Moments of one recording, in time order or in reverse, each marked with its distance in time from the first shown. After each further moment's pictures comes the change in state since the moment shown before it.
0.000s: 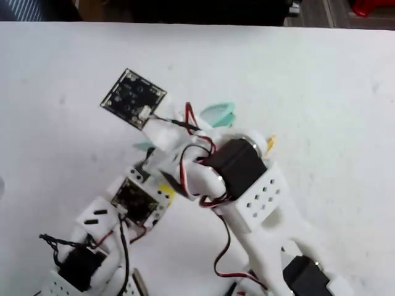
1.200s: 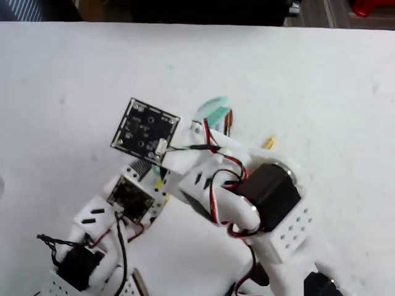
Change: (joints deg) left arm -0.4 -0.2 -0.1 -0.1 0.3; right arm -1.3 -9.8 4.4 0.8 11.1
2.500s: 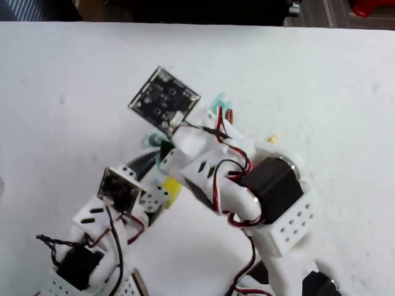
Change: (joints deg) left arm -0.4 0.0 0.1 -2.3 9.1; right arm 4.3 0.9 0.2 -4.5 -12.0
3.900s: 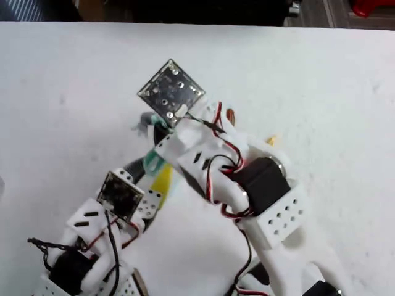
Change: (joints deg) left arm 0.4 0.0 -5.1 8.7 -4.6; right arm 4.1 -2.3 17.8 -19.3 -1.3
